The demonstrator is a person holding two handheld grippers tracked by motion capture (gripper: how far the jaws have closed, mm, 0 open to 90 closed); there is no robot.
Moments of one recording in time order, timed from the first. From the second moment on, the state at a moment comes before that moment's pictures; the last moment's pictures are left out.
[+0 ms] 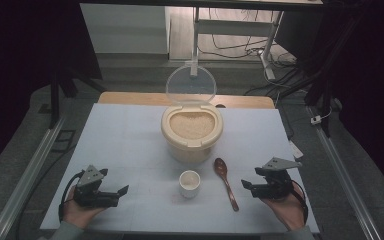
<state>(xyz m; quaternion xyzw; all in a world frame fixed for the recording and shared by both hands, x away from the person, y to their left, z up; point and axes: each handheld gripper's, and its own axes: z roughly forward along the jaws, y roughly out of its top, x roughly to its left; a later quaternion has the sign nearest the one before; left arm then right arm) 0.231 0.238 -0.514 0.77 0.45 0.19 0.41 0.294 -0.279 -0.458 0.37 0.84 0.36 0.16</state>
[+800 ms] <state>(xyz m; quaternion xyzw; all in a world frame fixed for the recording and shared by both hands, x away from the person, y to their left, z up) 0.233 0.235 -0.515 0.78 0.45 0.16 0.40 0.303 -0.222 -0.460 0.41 0.87 0.26 0.10</state>
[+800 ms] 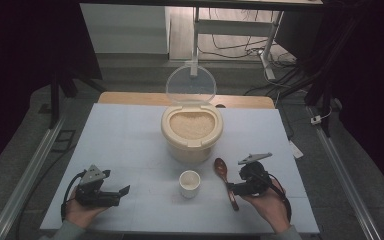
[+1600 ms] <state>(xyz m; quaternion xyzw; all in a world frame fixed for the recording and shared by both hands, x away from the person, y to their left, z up) 0.234 0.235 -0.518 0.78 0.45 0.16 0.40 0.302 -0.201 -0.496 0.45 0.87 0.18 0.09</state>
